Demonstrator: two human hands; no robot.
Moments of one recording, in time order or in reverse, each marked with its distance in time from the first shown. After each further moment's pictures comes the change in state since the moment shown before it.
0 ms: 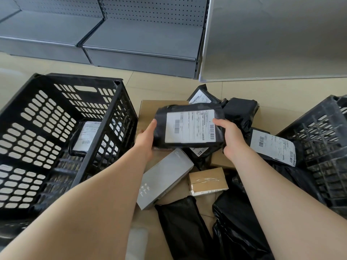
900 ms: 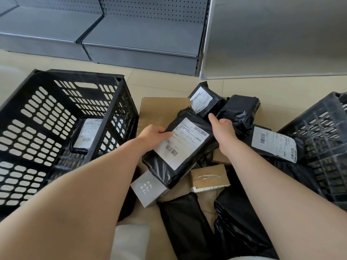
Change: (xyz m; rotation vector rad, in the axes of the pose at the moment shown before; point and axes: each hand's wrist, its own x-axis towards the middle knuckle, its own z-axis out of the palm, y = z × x) left_hand -0.024 0.021 -0.009 0.985 -0.259 0.320; right_hand 0.014 0.016 0.024 -0.309 0.140 -0.023
